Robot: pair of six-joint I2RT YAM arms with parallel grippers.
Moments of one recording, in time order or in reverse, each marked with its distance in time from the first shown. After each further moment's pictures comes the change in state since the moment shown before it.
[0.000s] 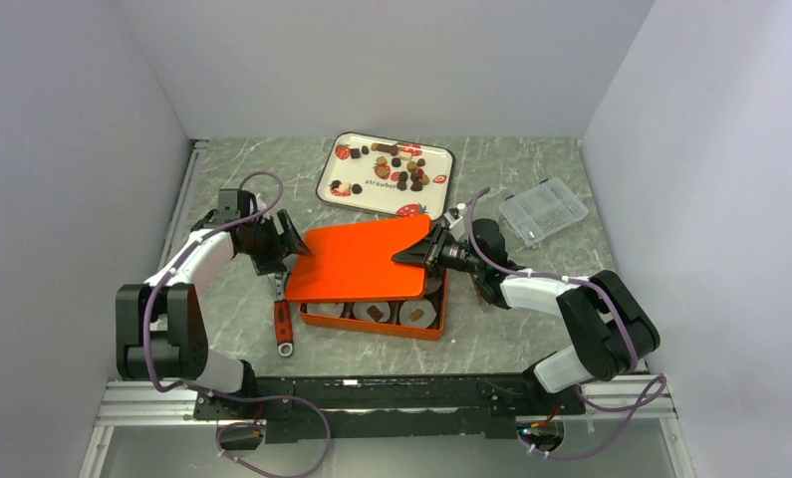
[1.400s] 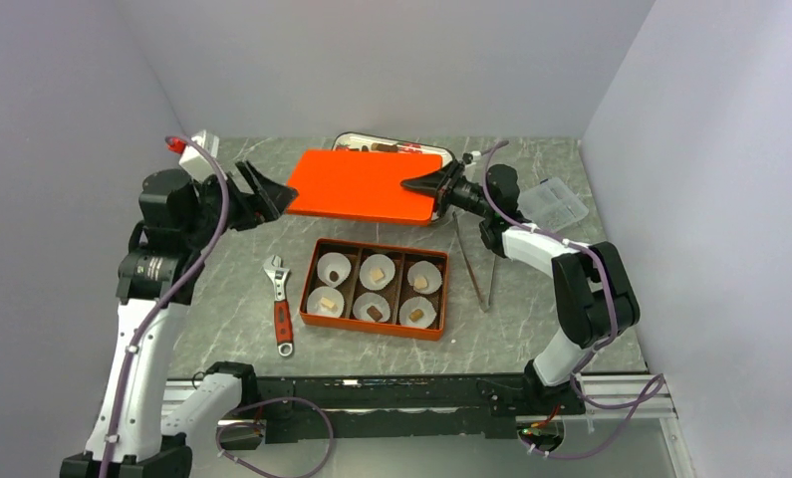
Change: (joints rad) left arm -0.109 -0.565 0.278 -0.039 -0.018 -0.076; right arm -0.179 0.185 0.393 0.116 -0.106 0.394
